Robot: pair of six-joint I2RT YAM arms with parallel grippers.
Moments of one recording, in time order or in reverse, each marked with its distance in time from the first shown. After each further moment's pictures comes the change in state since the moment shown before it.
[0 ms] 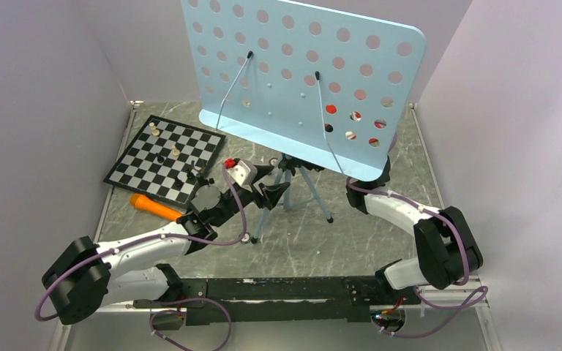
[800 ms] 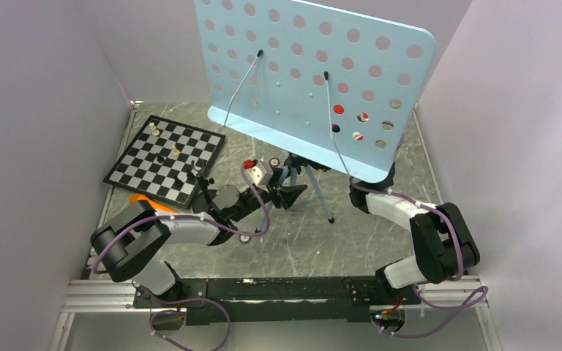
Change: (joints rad) left arm 0.000 0.380 0.014 0.456 0.137 -0.082; right arm -0.035 0.040 -0.029 0.153 -0.016 0.142
